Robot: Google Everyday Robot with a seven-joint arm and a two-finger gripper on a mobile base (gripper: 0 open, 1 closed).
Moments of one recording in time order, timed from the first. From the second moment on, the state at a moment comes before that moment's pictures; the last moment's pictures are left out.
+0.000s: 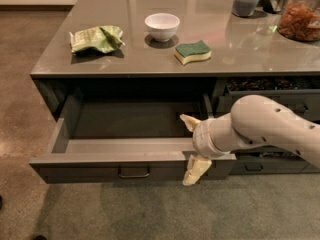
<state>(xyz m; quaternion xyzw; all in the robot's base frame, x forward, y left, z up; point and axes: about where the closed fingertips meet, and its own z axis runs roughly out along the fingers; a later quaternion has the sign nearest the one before) 0.488 -0.077 0.707 -0.70 0.64 0.07 0.31</state>
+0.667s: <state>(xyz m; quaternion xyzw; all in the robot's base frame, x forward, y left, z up) 0.542 -0.077 0.686 -0.68 0.65 0.06 0.34</state>
